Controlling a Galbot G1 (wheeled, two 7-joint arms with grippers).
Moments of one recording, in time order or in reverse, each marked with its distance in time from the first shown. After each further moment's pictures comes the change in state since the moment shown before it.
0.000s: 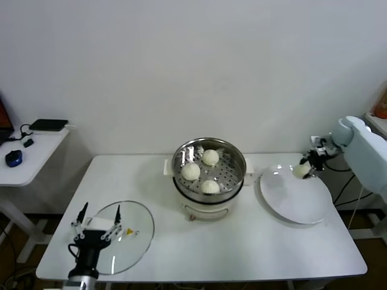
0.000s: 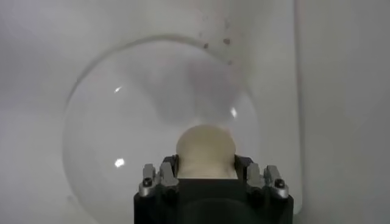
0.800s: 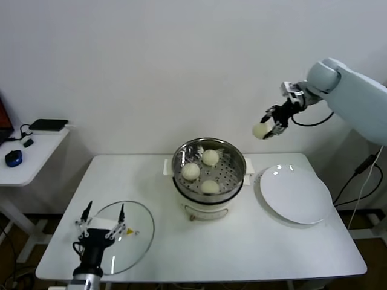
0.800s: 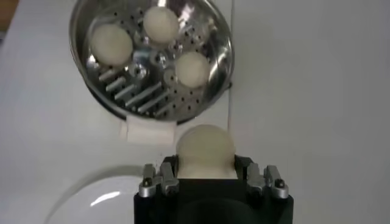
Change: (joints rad) left arm -0.018 -0.012 0.021 0.008 0.024 -0.003 0.002; right arm 0.451 0.043 -0.528 0.277 0.601 -0.188 -0.003
